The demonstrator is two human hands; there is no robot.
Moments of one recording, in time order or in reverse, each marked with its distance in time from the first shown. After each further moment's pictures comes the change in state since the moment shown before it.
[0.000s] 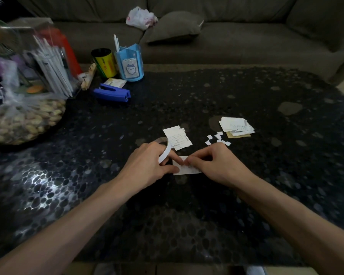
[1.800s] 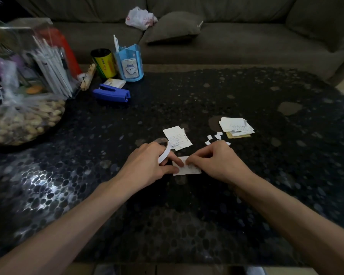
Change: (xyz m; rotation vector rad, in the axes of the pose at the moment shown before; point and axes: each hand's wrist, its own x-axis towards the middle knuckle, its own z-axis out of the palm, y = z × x) left_hand 0.004 -0.006 0.000 -0.003 -0.040 0.005; right_hand 0.000 -0.008 -0.001 -0.013 0.062 0.112
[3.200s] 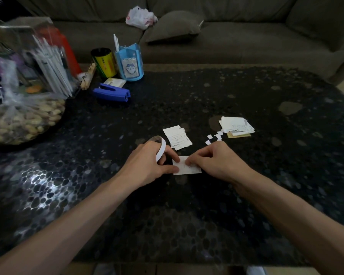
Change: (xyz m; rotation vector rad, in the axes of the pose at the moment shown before) left_hand 0.000 -0.001 -0.002 -0.095 -0.005 -0.060; right_hand 0.002 0.000 0.001 0.063 -0.063 0.054
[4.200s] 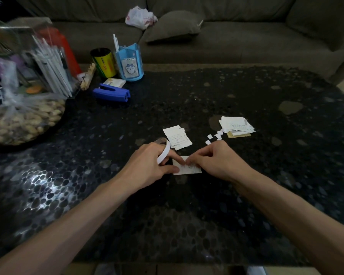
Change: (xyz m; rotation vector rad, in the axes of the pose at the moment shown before) left_hand -0.003 0.000 0.003 0.008 -0.001 0.072; right_hand 0.000 -0.001 -0.002 -0.017 0.000 -0.022
